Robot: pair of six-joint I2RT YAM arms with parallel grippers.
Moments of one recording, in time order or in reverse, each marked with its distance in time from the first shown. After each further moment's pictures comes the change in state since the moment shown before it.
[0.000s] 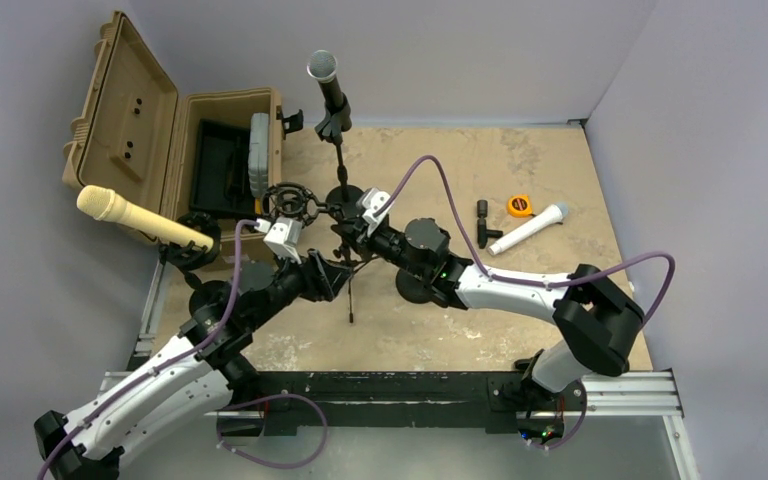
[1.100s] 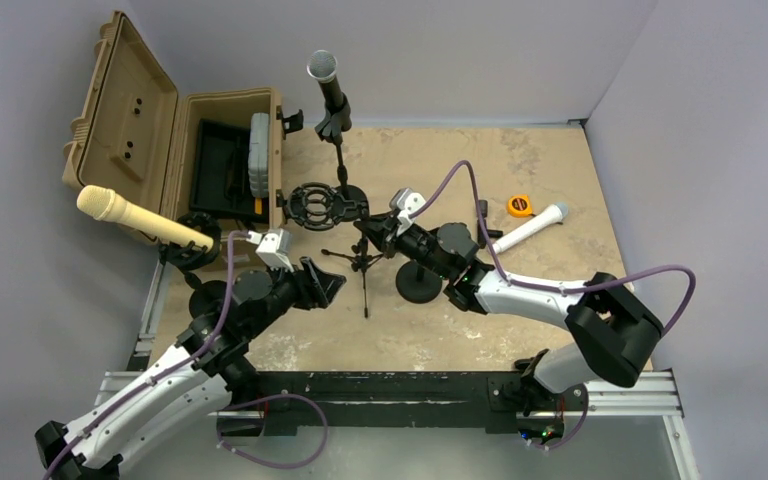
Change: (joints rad) left arm 0.002 -0.078 -0.066 -0.063 -0.054 -0.073; right arm -0.105 -0.089 -0.164 0.164 -0.092 0.032
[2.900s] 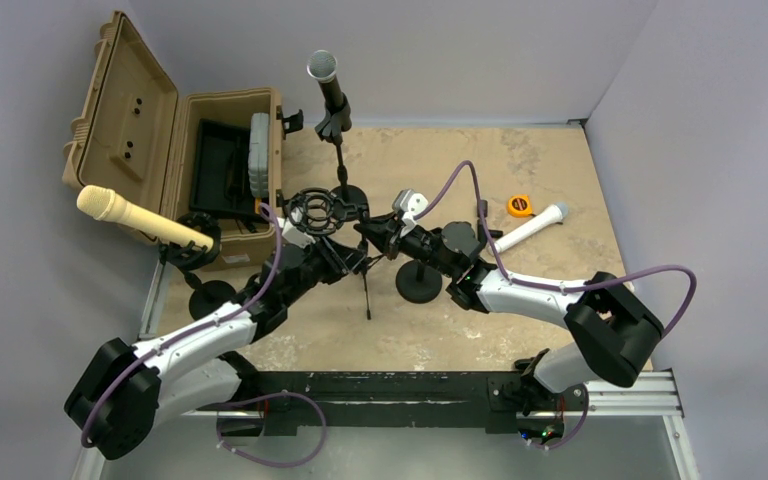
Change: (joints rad) left arm 0.114 0.521 -0.071 0.638 0.108 -0.354; right arm -0.024 0.001 -0.016 0.035 -0.111 0.014
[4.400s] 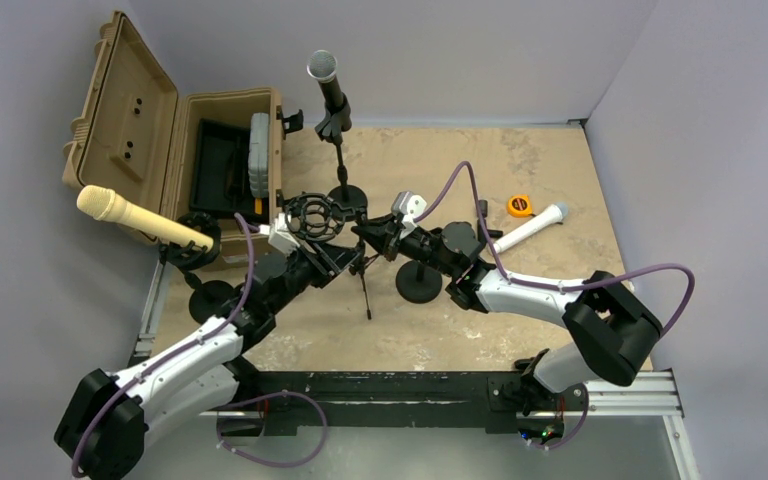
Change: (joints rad) left arm 0.043 -0.179 -0.059 -0.028 0.048 -0.138; right arm -0.001 0.008 0.000 0.023 -0.048 -0.008
